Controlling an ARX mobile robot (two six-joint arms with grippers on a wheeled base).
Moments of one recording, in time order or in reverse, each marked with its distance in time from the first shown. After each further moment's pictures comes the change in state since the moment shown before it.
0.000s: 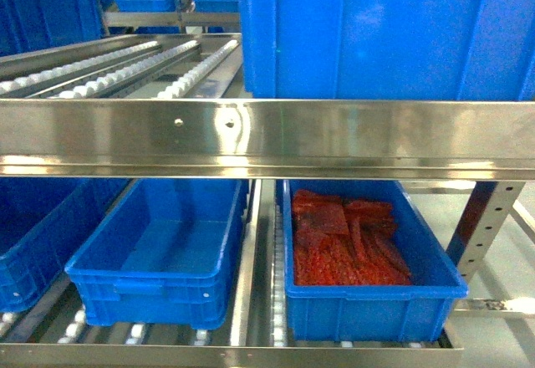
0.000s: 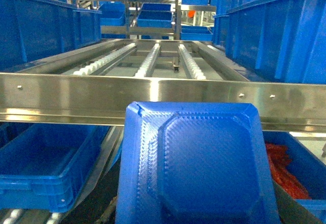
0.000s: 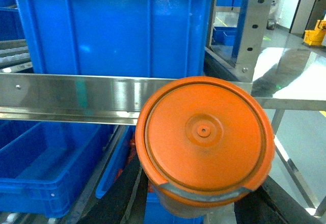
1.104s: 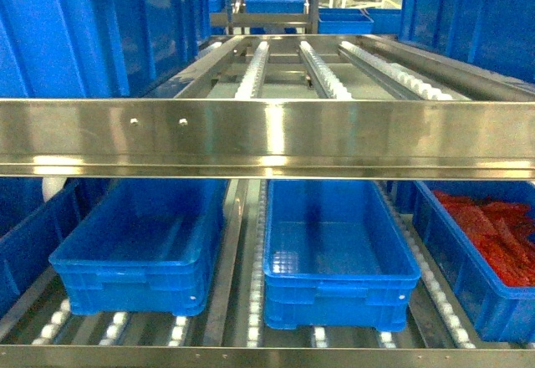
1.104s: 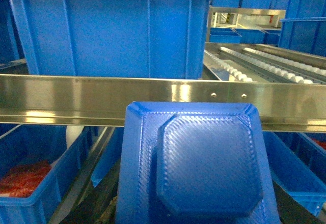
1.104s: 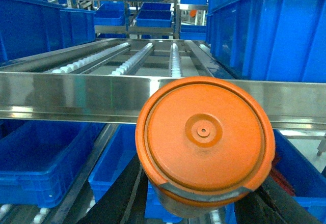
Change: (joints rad) left arm 0.001 0.000 0.000 0.001 0.001 0.000; right arm 0.000 0.000 0.000 0.000 0.000 0.000
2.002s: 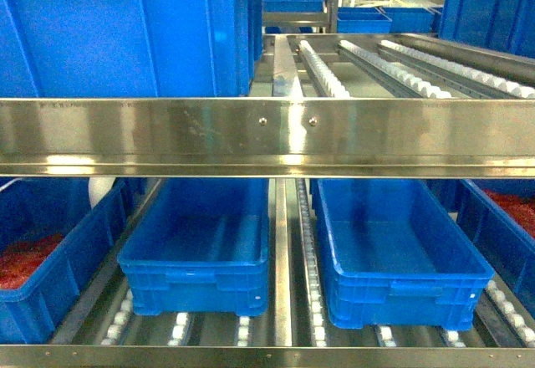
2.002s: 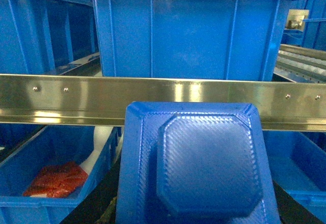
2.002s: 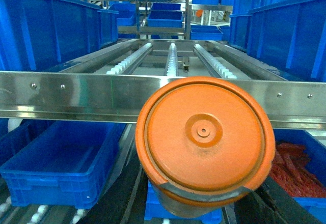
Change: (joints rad) left arm 0.000 0.000 0.000 -0.001 -0.001 0.000; right arm 0.000 0.000 0.000 -0.002 -0.003 0.000
